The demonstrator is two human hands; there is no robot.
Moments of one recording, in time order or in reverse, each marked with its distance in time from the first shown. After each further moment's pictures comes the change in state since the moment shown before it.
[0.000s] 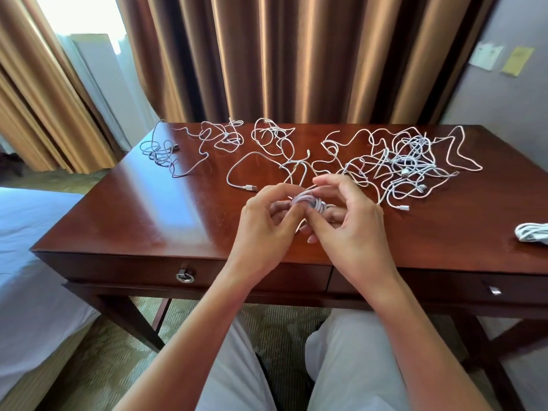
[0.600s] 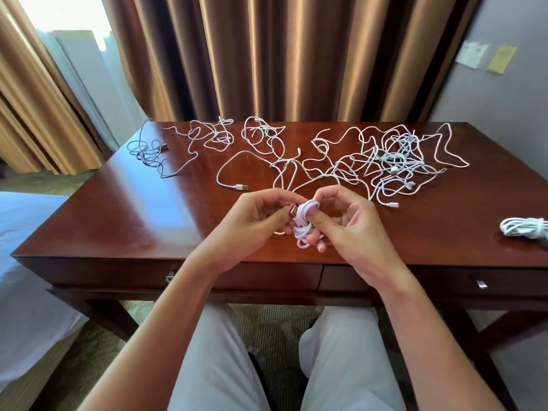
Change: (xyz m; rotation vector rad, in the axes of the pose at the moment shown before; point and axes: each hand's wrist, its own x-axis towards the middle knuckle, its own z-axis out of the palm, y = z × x) left_hand 0.016 -0.007 -0.019 -0.116 -0.391 -0.071; right_hand 0.005 0.017 -0.019 0.363 -0.148 0.194
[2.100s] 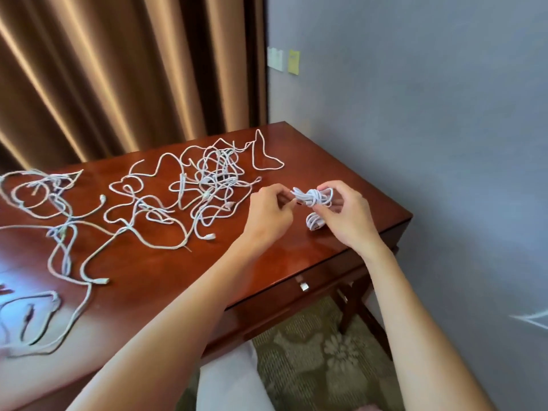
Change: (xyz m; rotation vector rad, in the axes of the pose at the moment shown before) left_hand 0.223 -0.047 0.312 0.426 -0.043 0.063; right_hand -0.017 0.021 -0.341 -0.723 0.669 0.022
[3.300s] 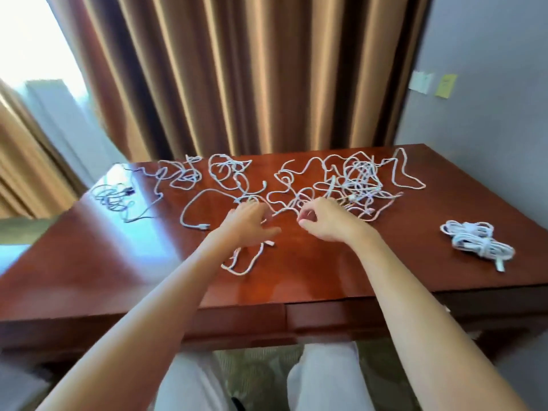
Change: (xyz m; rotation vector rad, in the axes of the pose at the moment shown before) left_hand -0.099 -0.120 -0.265 0.692 -0.133 -0.290; right_hand -0.033 -0.177 0.202 -0.401 -0.724 -0.322
